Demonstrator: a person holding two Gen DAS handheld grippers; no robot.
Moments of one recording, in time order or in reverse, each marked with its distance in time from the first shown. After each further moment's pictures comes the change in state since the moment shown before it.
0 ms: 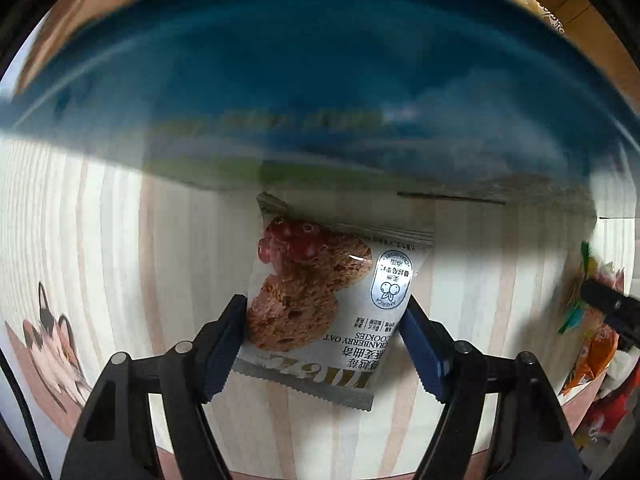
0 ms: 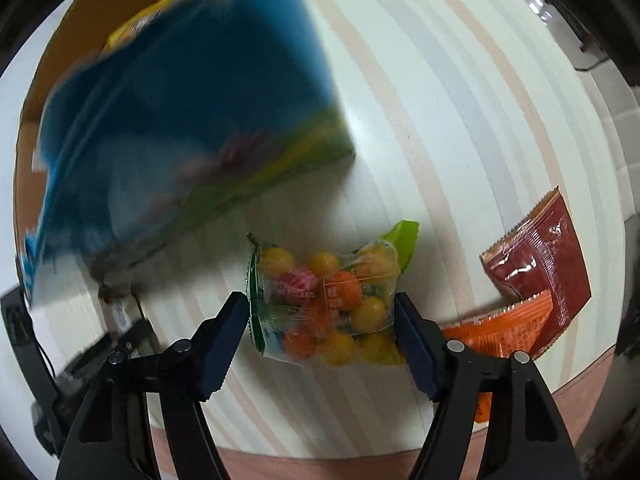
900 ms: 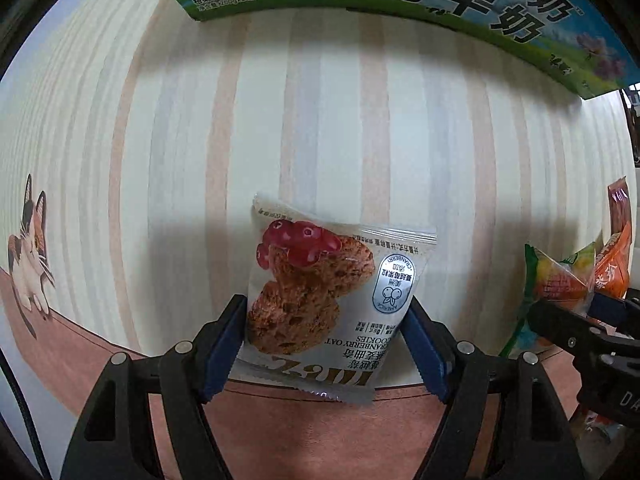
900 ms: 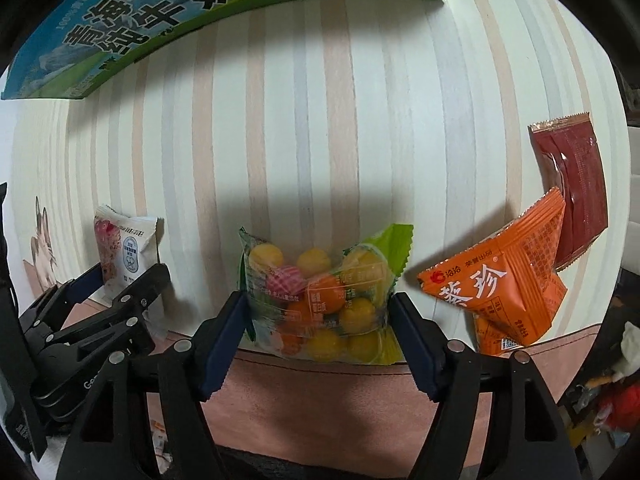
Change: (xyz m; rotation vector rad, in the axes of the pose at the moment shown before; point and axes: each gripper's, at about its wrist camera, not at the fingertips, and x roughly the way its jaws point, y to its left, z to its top) left arm 0.027 -0.049 -0.116 -0.006 0.097 0.004; right arm 0.032 0.042 -0.080 -0.299 0.186 -0.129
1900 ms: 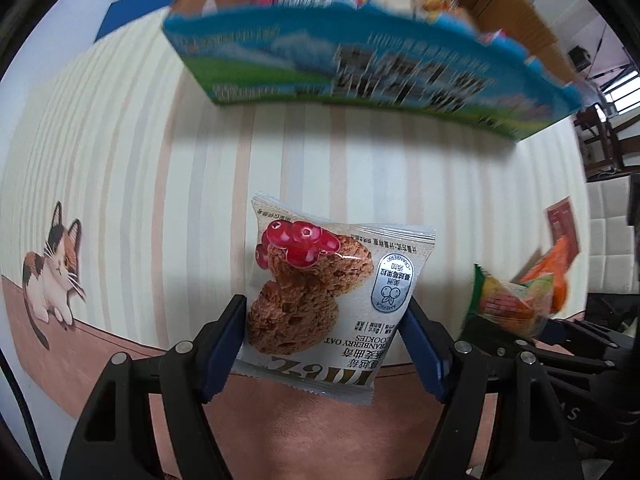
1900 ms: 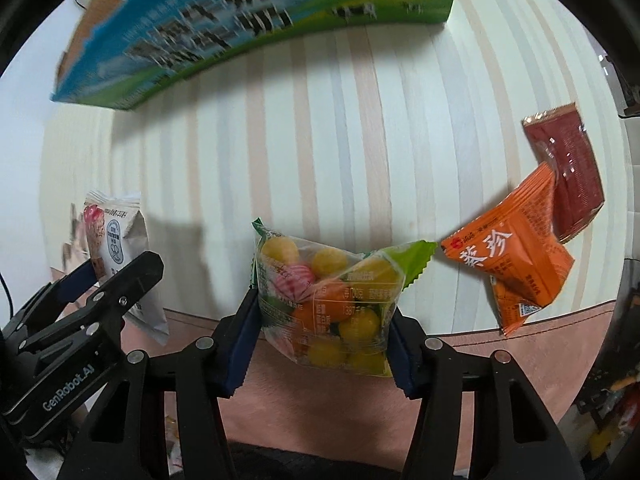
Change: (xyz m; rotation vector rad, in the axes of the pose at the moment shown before) left arm -0.117 0.024 0.010 0.019 -0.156 -0.068; right arm -0.022 0.008 -0.031 0.019 -0.106 0.117
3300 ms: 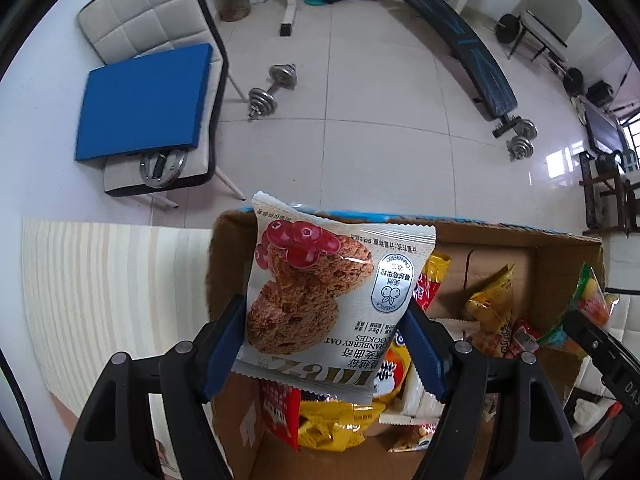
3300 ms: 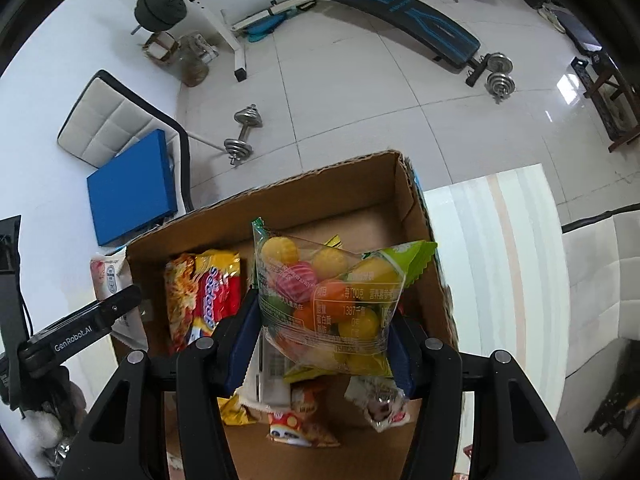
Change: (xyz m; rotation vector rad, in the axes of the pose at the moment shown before) left arm -0.011 0.032 0.347 -0.013 0.008 0.043; right arm -0.148 -0.013 0.317 0.157 -0.277 0.002
